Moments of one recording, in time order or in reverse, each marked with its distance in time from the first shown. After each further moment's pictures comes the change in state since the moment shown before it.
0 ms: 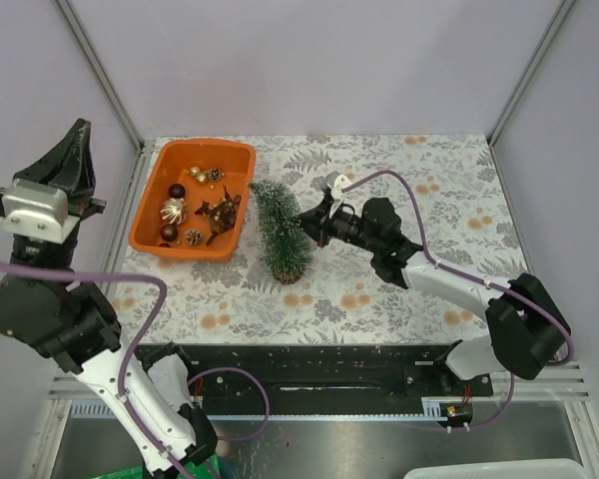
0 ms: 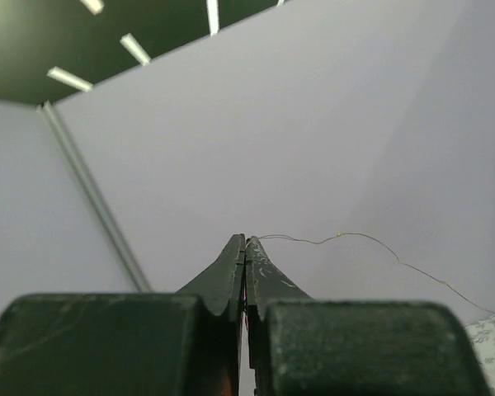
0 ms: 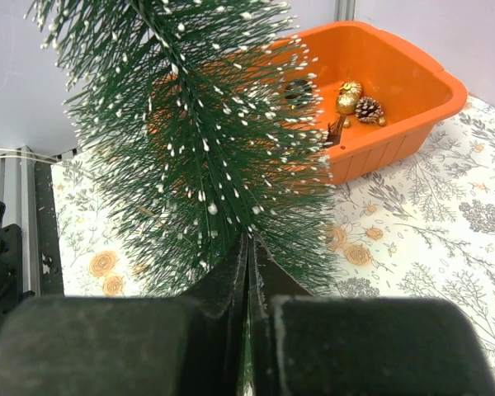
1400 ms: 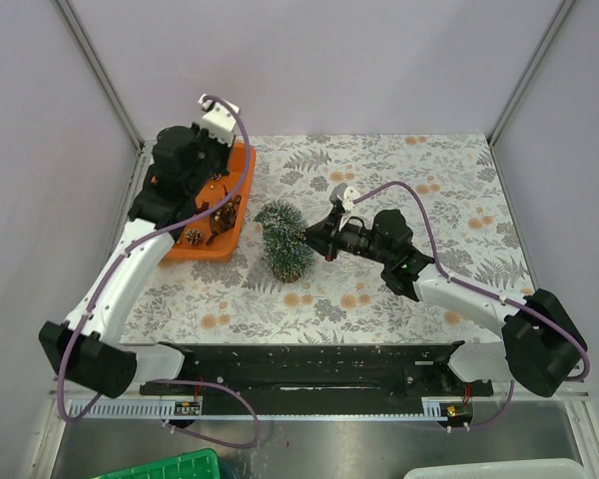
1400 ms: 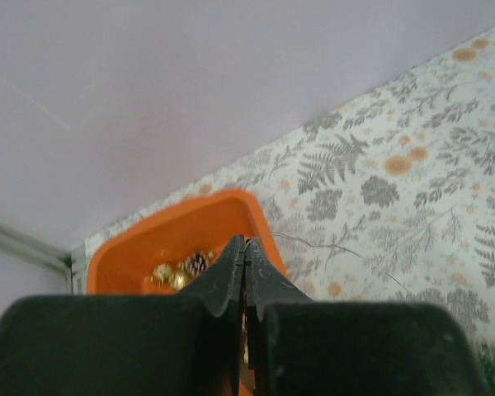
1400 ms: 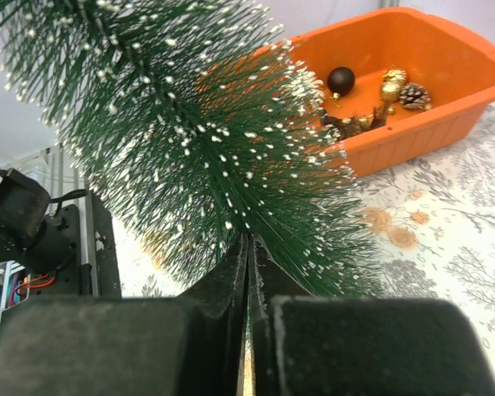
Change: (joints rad) left arm -0.932 0.468 -0.240 -0.447 -0.783 0.518; right arm 0.005 -0.149 -0.129 0.005 -0.057 0.067
